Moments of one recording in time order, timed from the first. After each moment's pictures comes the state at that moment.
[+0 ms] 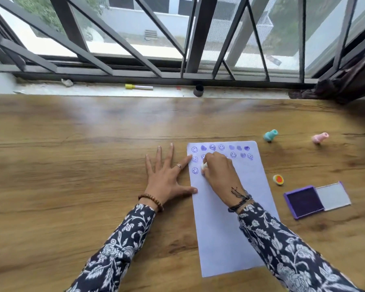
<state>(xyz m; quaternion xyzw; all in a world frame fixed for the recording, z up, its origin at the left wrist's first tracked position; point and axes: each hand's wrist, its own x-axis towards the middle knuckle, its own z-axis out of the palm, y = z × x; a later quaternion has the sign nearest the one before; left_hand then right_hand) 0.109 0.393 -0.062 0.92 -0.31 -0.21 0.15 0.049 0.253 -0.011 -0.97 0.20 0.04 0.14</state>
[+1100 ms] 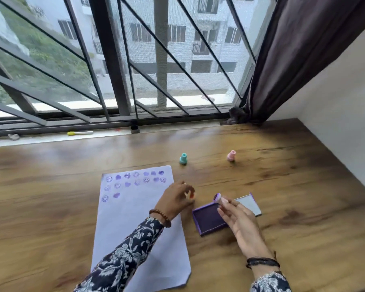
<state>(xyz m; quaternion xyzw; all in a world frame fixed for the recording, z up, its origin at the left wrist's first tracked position) -0.007 0.170 -0.011 0.84 -0.37 -0.22 0.34 -0.158 0.056 0.006 -0.38 0.39 -0.19 0.81</state>
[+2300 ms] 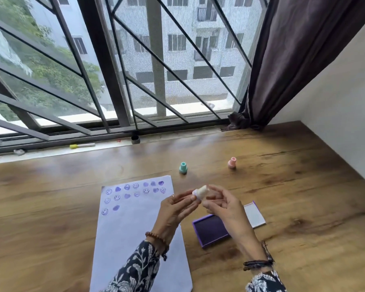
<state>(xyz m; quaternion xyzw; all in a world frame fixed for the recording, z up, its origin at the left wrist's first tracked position) -0.029 0.174 0.005 0.47 -0.02 -0.42 0.78 -0.123 0.055 0.030 -0.68 0.27 -0.13 0.67</state>
